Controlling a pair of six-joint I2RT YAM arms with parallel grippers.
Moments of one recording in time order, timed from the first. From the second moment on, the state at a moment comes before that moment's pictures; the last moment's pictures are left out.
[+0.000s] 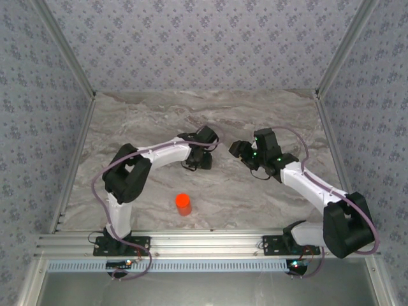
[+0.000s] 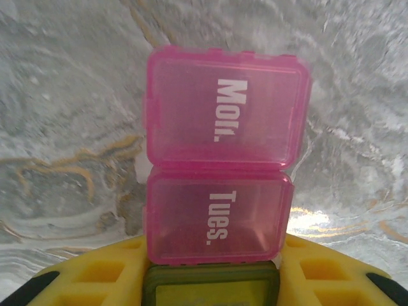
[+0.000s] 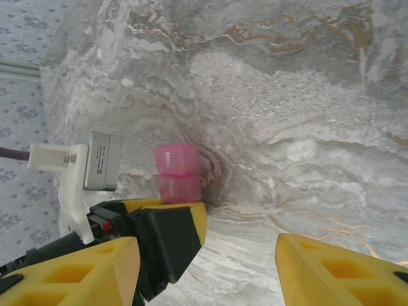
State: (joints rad) left arm -0.79 1.98 1.40 -0.68 -0.08 -0.61; right arm 0.42 1.28 0.76 -0.21 -0.25 0.95
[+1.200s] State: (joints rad) left arm -0.24 1.62 1.27 -0.55 0.08 -0.72; right arm 0.76 2.01 1.53 -0.66 -0.01 0.85
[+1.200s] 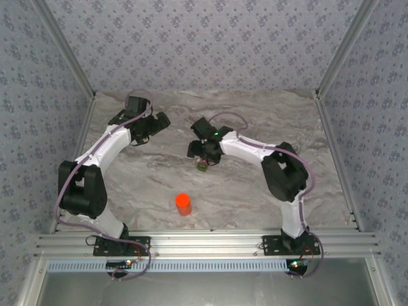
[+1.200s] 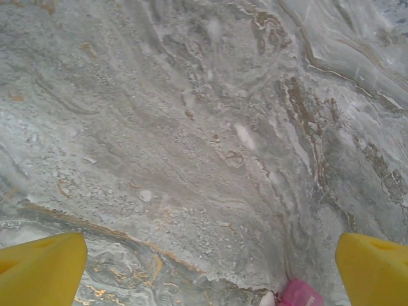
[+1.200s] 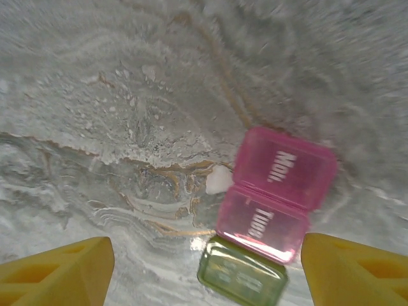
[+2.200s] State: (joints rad) left arm -0.24 1.65 1.21 -0.47 0.19 -0.73; right arm 0.82 2.13 1.67 -0.84 0.15 0.79
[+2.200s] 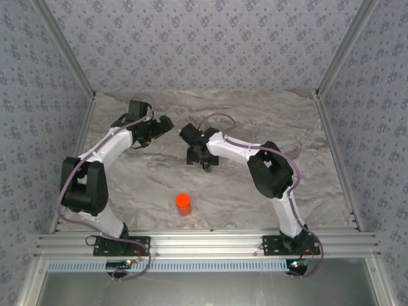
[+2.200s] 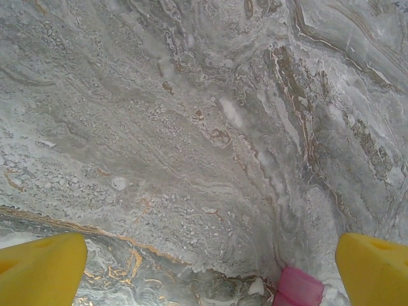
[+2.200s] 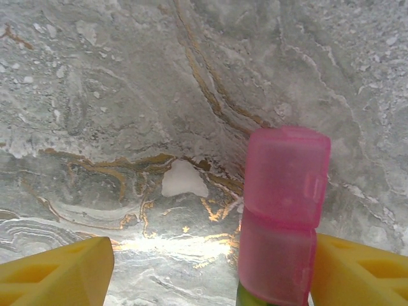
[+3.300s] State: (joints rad) left arm -0.24 1.66 1.20 -0.45 0.20 -0.75; right arm 0.82 2.08 1.65 -0.82 0.11 0.78
